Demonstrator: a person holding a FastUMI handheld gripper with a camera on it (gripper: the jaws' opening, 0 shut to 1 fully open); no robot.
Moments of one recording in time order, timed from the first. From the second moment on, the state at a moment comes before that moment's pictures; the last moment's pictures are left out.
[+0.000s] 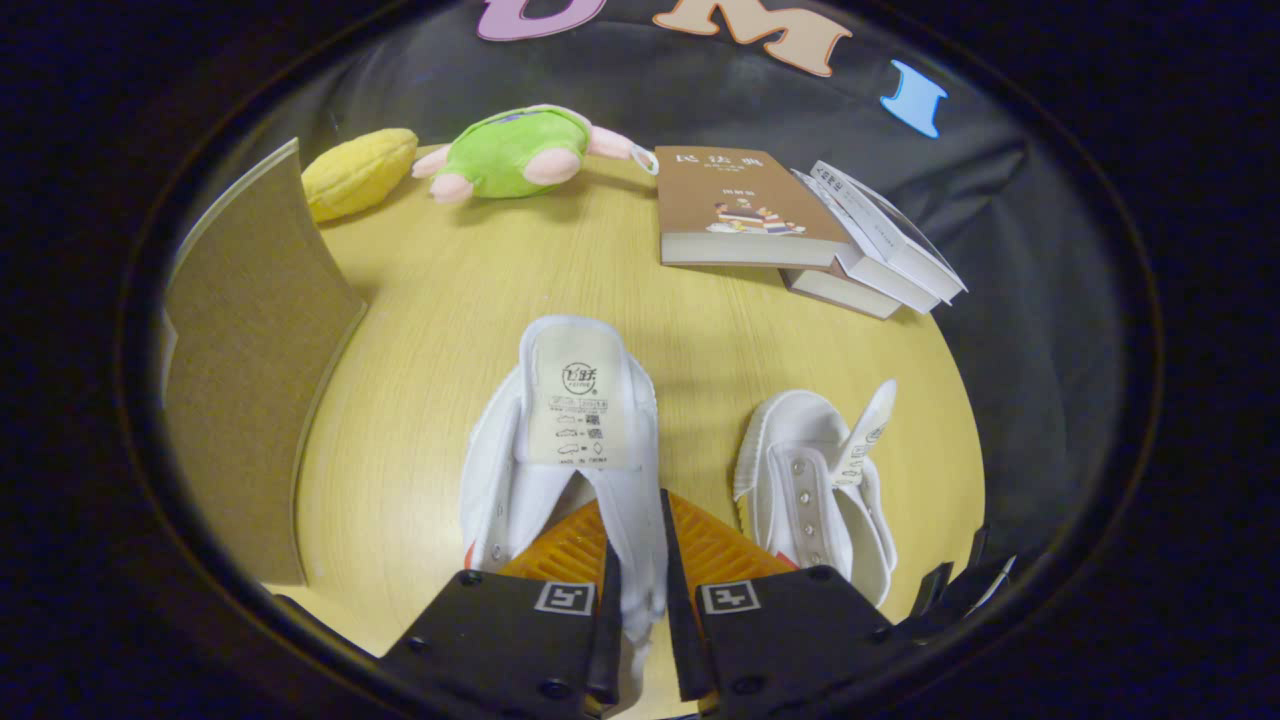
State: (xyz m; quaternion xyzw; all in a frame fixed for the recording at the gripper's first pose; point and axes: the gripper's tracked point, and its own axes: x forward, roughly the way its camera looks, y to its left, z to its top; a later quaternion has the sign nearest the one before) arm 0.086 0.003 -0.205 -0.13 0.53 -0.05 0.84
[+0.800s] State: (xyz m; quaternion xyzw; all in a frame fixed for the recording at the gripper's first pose) arm 0.086 0.009 -0.187 -0.09 0.49 -0.09 0.86
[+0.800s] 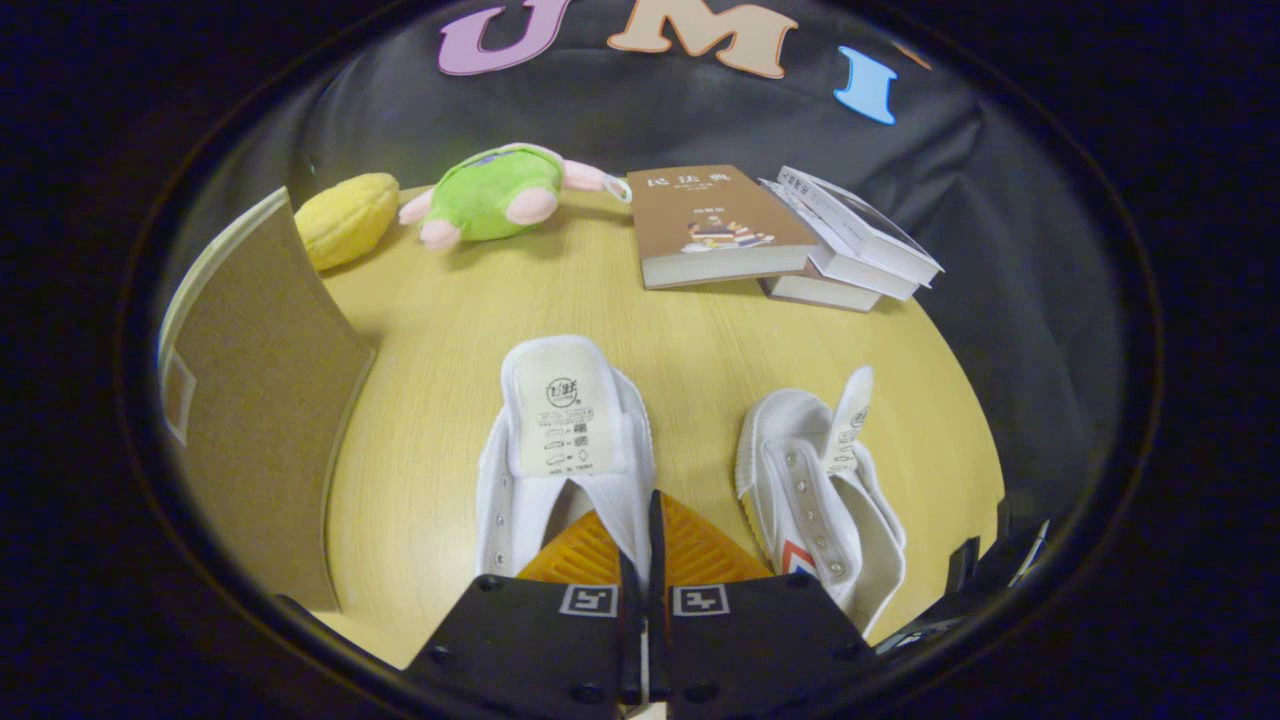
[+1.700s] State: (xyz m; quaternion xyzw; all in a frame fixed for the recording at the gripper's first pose) arm 0.106 0.125 0.063 -0.12 0.31 -0.14 0.93
